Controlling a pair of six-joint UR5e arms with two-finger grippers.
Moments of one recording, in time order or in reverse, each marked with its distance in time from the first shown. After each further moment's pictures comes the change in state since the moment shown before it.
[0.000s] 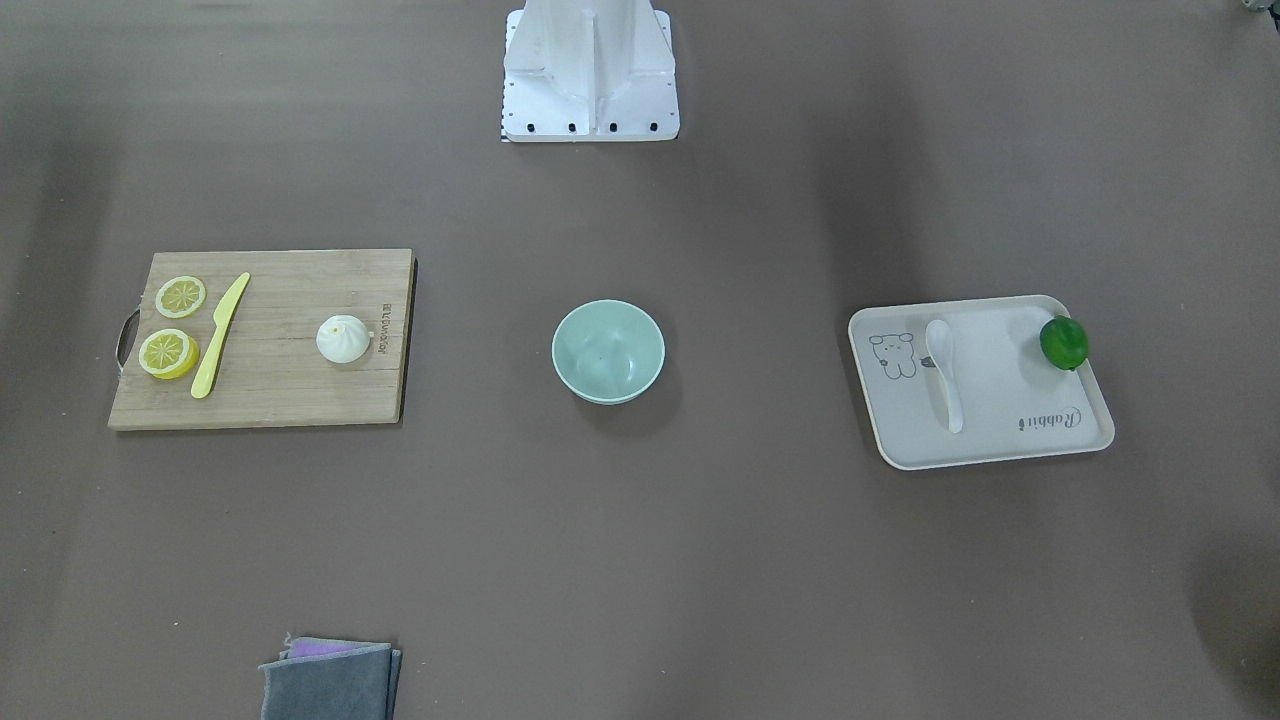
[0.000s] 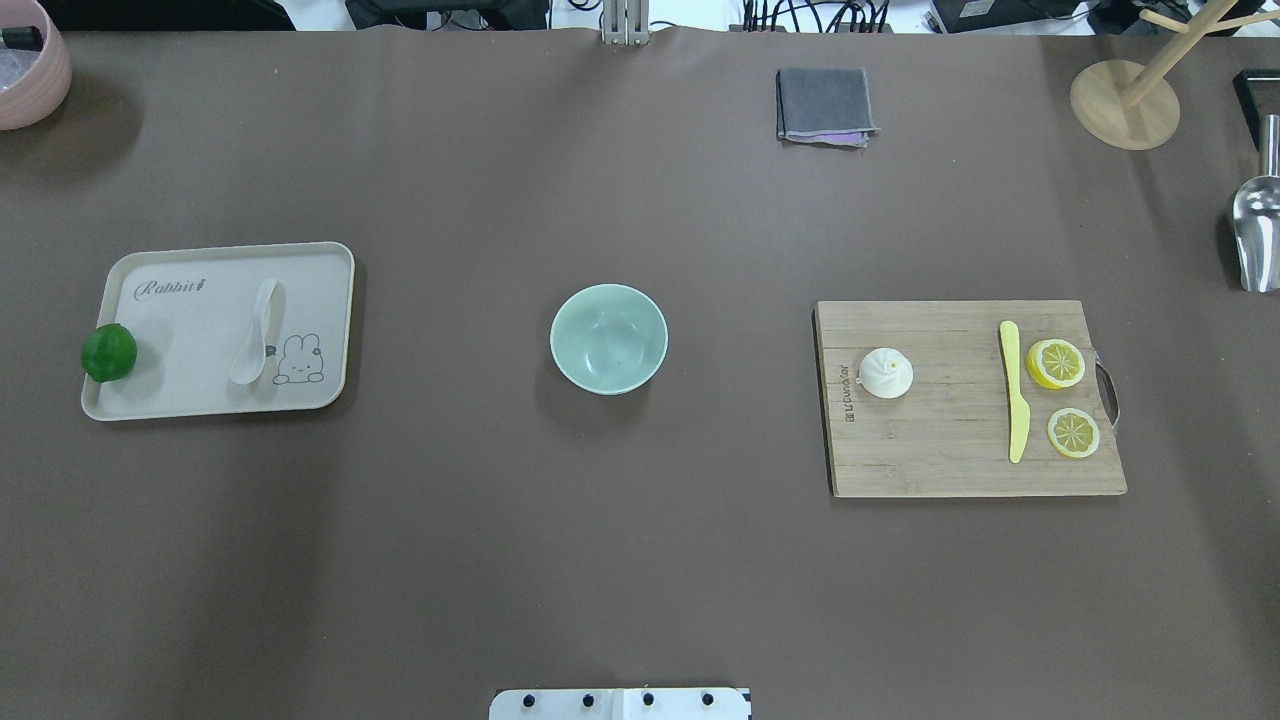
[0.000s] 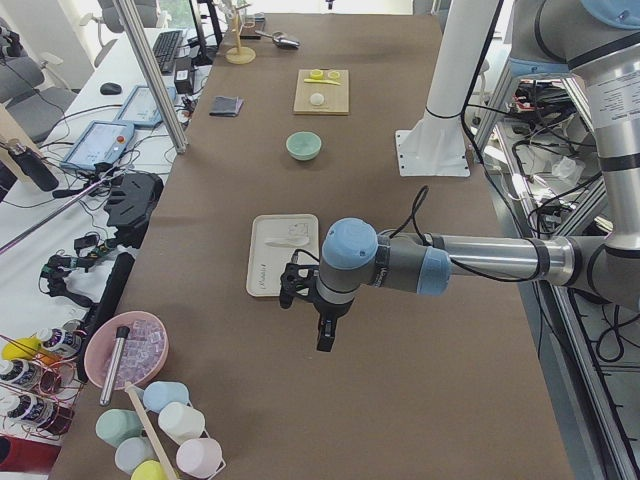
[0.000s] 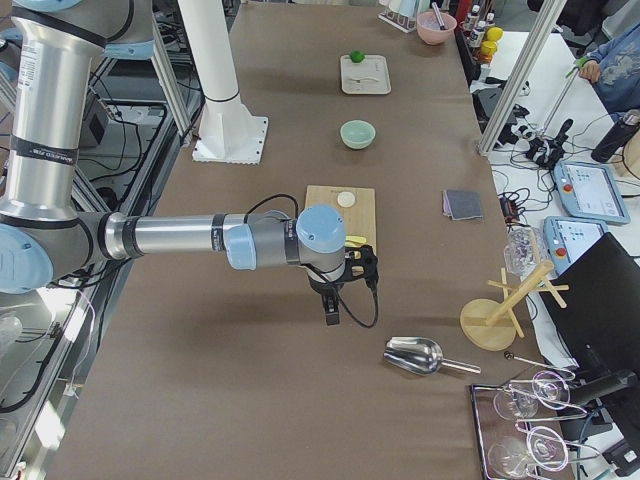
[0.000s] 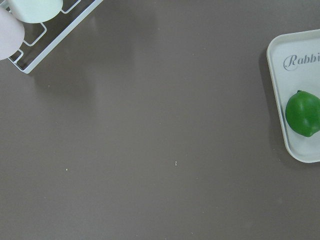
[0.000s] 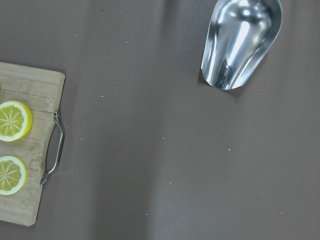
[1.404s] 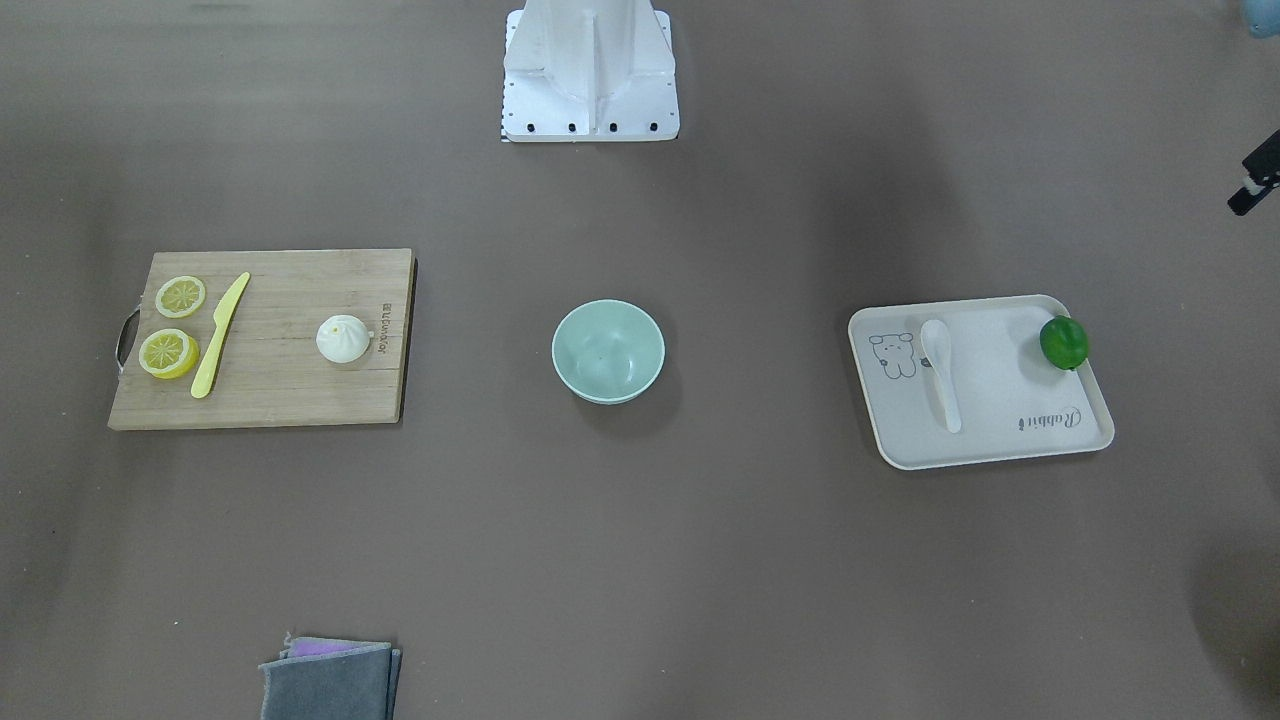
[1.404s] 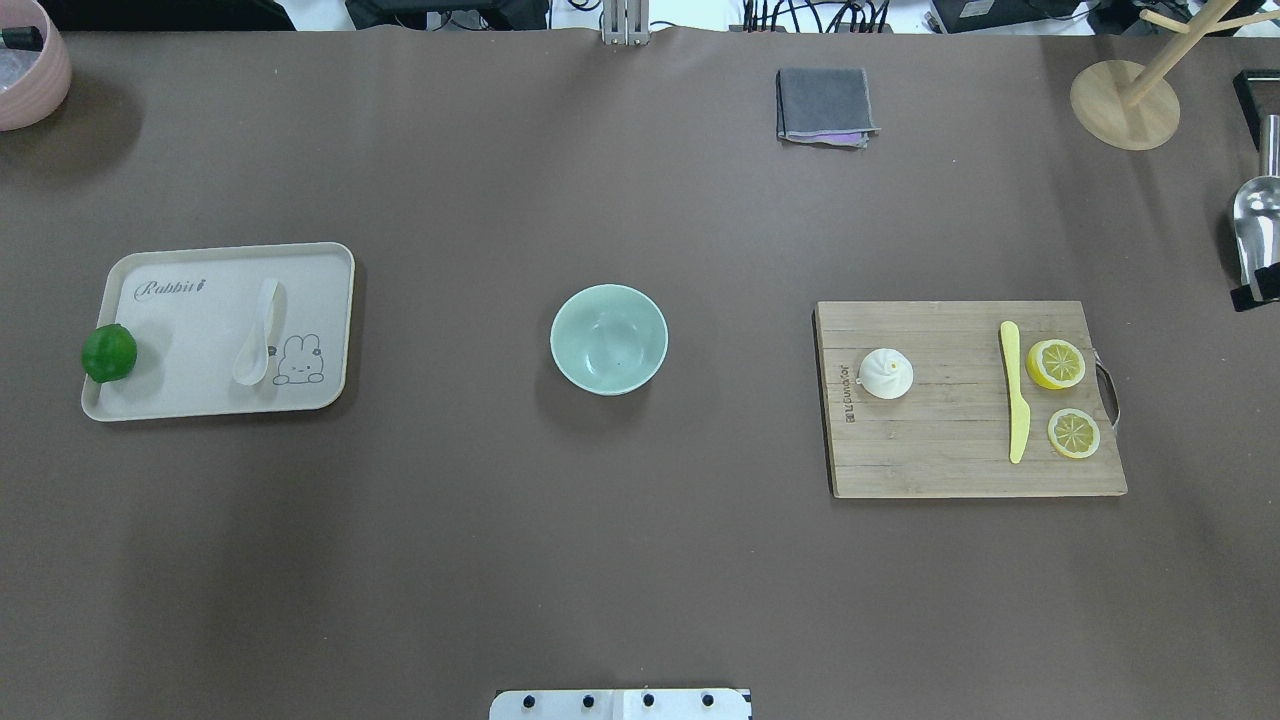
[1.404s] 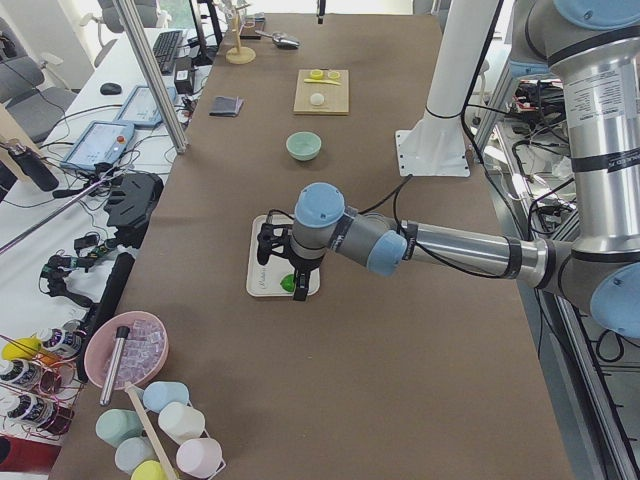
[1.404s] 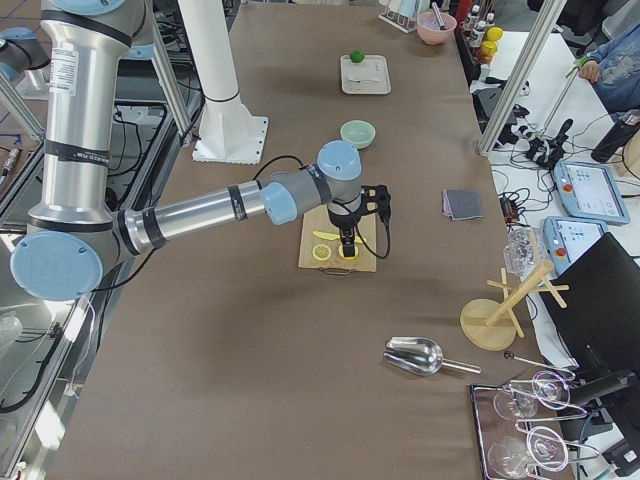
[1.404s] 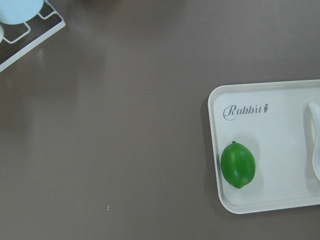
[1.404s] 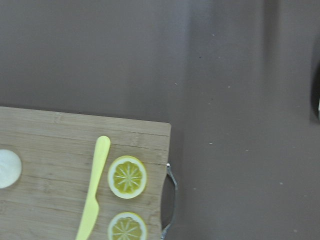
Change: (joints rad) left arm 0.218 -0.144 0.006 -0.186 -0.044 -0.473; right arm -0.295 0.115 0.143 0.113 -0.048 0.549
